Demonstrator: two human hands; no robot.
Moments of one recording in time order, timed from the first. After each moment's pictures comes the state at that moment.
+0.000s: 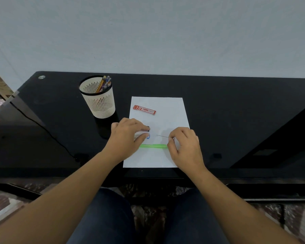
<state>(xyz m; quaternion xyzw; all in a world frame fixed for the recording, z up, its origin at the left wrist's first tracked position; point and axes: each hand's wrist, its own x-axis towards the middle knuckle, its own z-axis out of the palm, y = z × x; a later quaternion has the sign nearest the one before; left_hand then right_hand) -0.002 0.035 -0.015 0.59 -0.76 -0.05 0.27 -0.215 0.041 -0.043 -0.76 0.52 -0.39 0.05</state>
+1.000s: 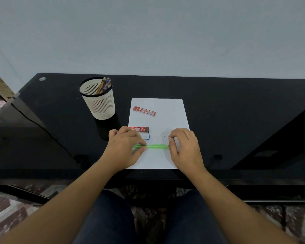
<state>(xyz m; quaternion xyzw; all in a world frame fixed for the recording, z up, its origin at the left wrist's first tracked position) 0.007 0.051 -0.034 0.56 -0.79 0.00 0.23 -0.215 0.042 -0.042 -0.76 0.51 -0.41 0.07</state>
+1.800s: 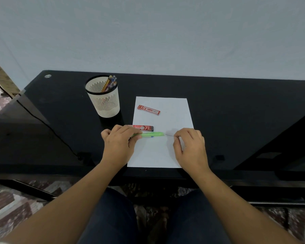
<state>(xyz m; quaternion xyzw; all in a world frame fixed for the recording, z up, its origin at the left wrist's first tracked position) 0.016 0.051 -0.044 0.60 -0.71 0.08 0.35 -0.214 0.042 -0.044 -0.75 0.53 -0.40 0.01</state>
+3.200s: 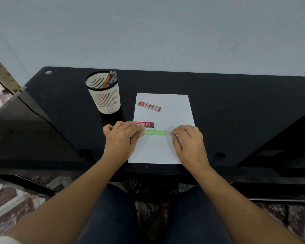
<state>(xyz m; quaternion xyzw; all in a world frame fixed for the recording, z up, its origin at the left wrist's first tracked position) 0.016 0.052 -0.044 0.58 -0.73 0.10 0.35 -0.214 0.044 -0.045 -0.78 0.50 -0.38 -0.01</state>
